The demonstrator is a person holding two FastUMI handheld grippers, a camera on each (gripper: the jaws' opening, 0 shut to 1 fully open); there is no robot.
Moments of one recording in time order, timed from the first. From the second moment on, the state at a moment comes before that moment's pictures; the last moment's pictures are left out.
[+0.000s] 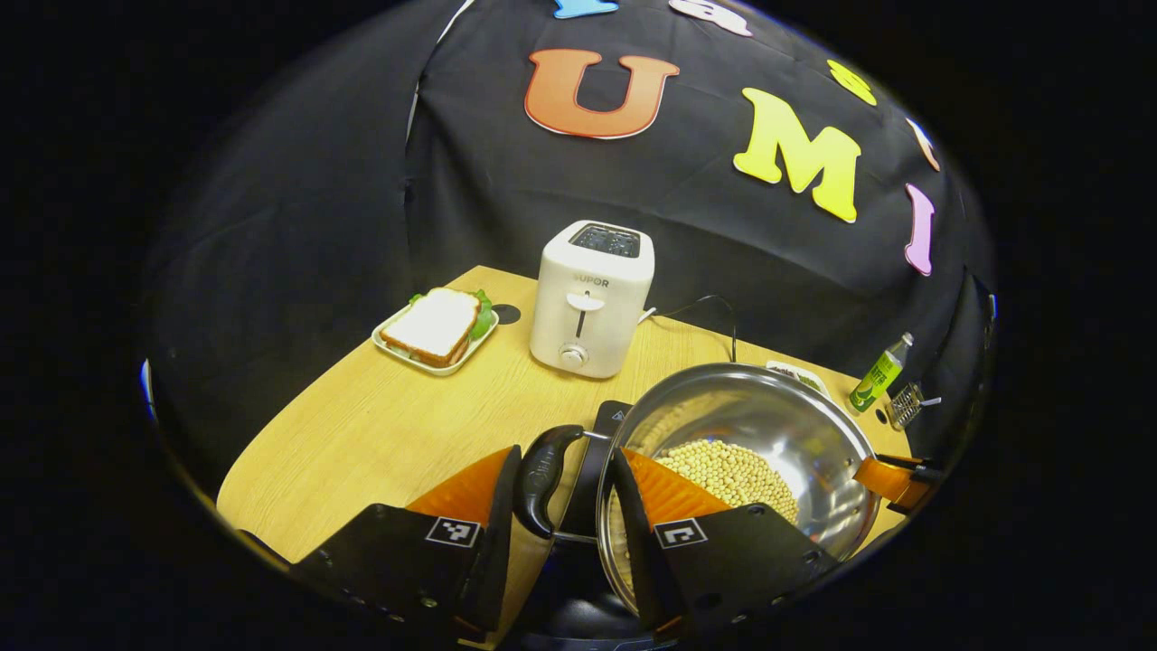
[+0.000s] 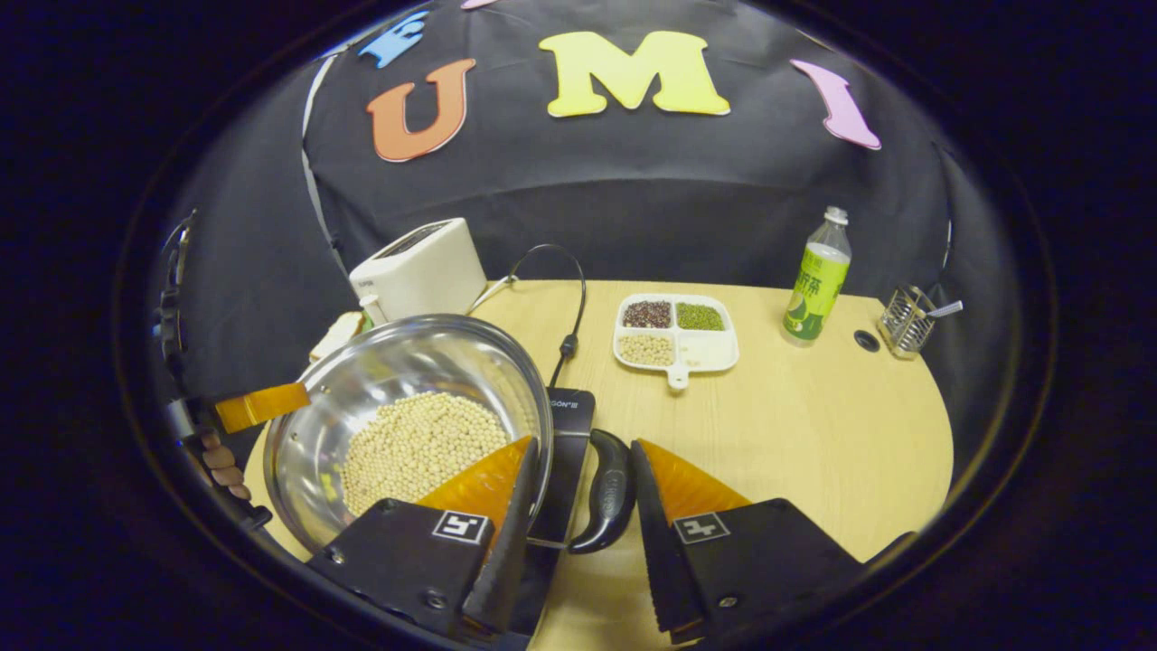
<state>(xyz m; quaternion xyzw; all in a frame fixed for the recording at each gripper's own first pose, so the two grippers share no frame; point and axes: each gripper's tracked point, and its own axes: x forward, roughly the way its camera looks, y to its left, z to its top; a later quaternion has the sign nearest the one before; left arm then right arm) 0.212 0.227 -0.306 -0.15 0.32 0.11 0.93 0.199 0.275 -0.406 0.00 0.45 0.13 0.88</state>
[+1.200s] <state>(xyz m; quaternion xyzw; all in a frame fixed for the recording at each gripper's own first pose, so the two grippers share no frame) 0.153 0.243 -0.255 -0.14 0.24 0.17 0.95 0.195 0.272 -0.385 0.04 0.31 0.13 0.94</state>
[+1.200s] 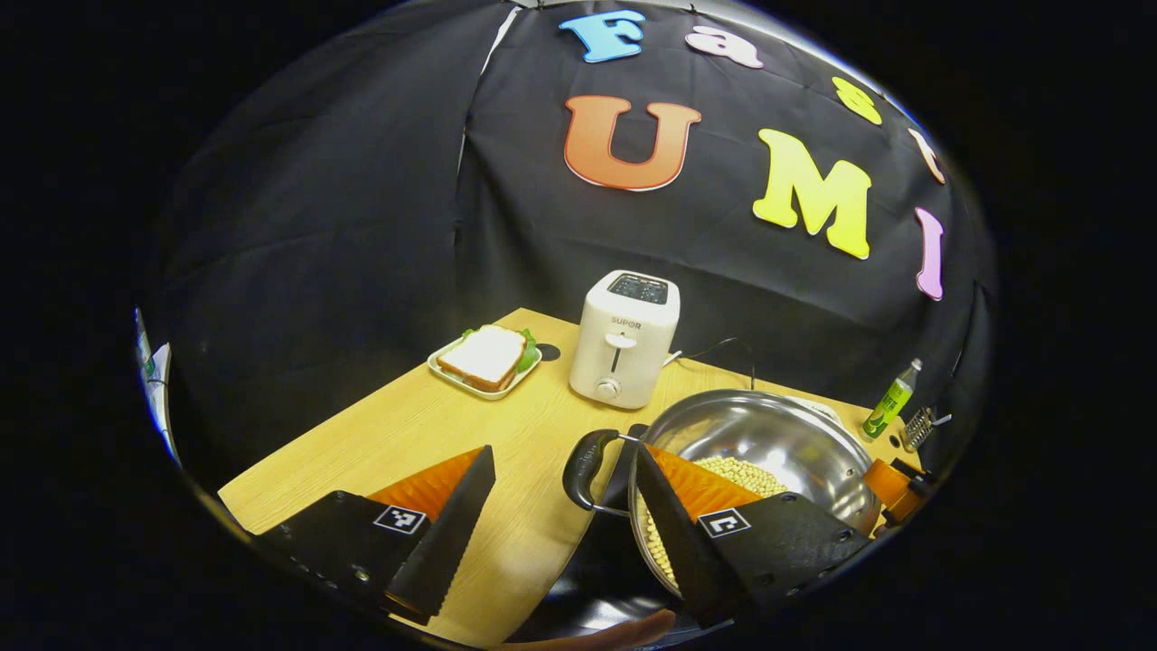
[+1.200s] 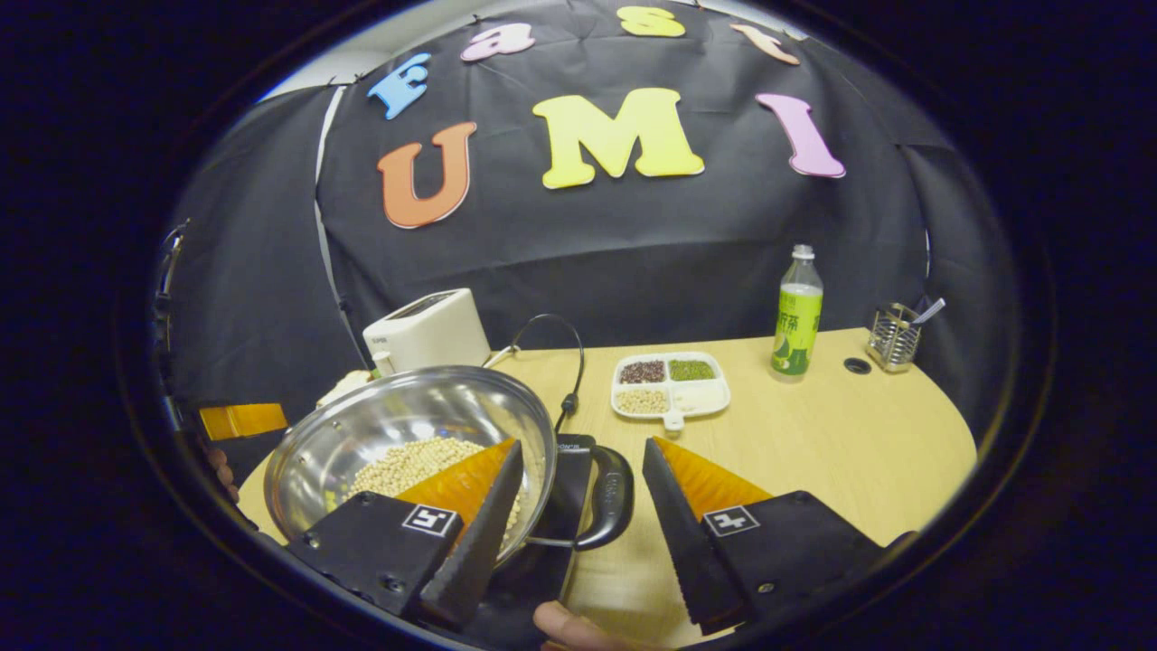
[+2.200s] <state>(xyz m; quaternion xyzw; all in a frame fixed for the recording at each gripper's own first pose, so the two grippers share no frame) 0.035 0.138 -0.118 -0.08 0.09 0.13 0.98 0.080 0.127 -0.229 0.03 0.15 0.08 0.99</state>
